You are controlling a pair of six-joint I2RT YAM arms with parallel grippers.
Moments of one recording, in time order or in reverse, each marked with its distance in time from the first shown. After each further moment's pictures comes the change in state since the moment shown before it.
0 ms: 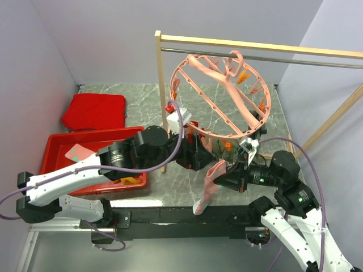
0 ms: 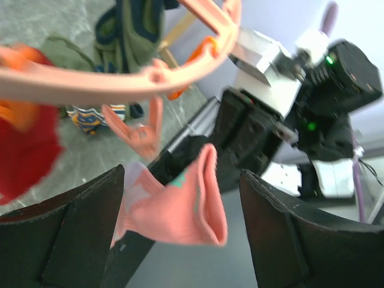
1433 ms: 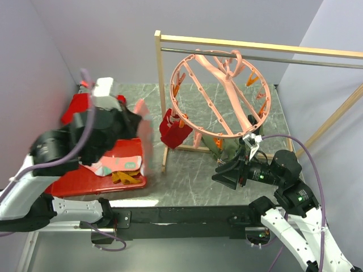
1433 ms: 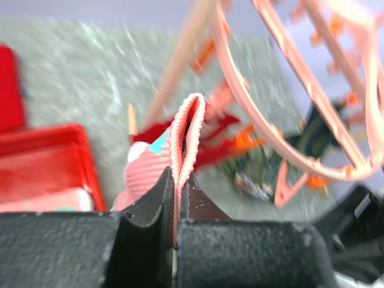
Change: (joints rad) left arm 0.124 -0.097 0.414 -0.640 -0.557 0.087; right arm 0.000 0.013 0.005 0.073 0.089 0.076
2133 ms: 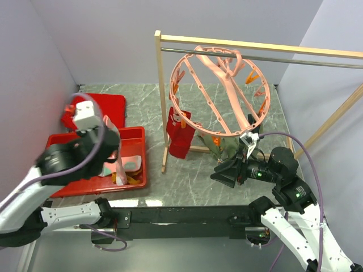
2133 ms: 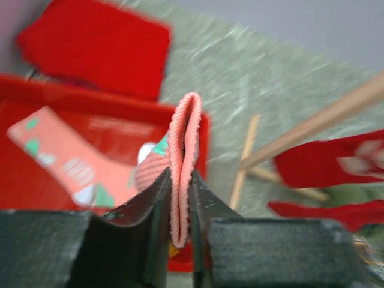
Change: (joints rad) left arm 0.094 -0.188 -0.313 -0.190 -0.341 -0.221; right arm 0.000 0.039 0.003 0.000 -0.007 -0.014
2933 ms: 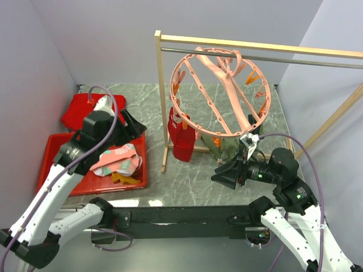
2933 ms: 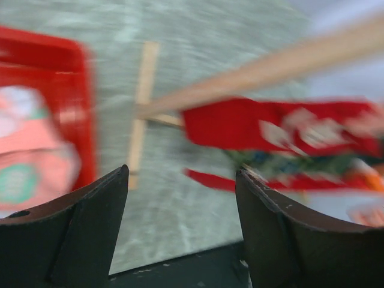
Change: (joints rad) left arm 0.548 0.005 -0.288 0.430 0.878 0.070; right arm 0.000 -0.012 0.000 -0.023 -0.009 -0.008
